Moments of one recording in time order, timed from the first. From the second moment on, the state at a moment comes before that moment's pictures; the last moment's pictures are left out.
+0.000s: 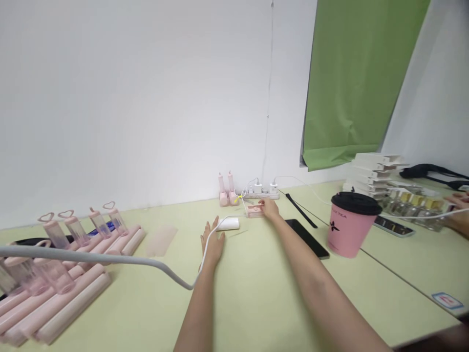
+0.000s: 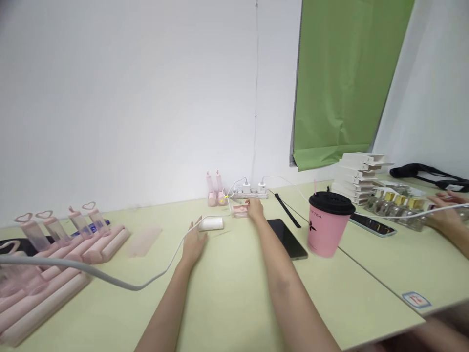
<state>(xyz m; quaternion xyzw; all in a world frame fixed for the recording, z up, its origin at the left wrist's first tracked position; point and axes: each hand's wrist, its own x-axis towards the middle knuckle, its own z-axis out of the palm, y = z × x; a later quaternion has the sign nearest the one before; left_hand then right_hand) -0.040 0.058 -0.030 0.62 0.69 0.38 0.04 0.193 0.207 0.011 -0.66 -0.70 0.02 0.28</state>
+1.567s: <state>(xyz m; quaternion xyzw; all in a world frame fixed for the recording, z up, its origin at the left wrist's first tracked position) -0.088 0.053 -0.017 0.48 0.66 0.52 0.23 0.093 0.070 -0.003 -0.39 -0.86 0.13 0.30</state>
